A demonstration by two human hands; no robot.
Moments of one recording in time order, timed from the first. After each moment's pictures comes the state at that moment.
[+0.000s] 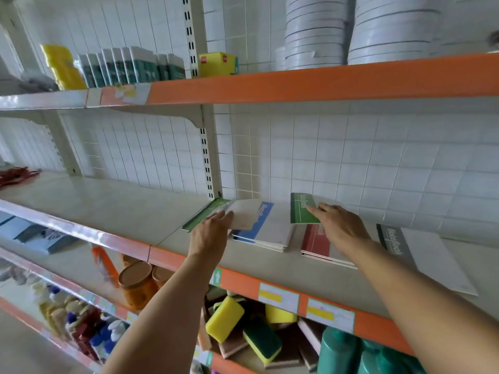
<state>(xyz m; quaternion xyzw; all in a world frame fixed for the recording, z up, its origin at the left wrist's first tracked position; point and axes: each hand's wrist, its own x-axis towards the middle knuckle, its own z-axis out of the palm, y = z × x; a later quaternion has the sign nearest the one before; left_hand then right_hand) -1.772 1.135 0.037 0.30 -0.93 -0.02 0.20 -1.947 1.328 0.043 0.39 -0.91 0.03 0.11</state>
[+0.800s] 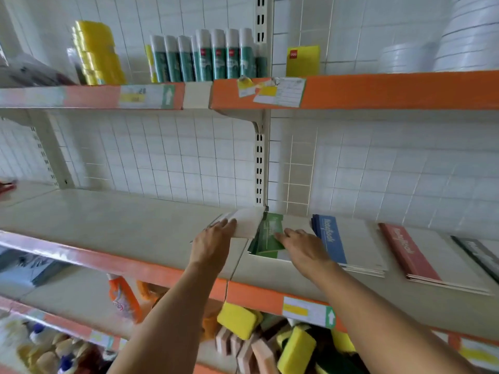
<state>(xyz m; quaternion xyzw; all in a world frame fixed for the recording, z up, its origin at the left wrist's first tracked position) -1.725 0.891 0.019 0.22 -0.95 -0.01 0.21 -1.842 1.055 0.006 0.42 -0.90 -0.03 0.09</state>
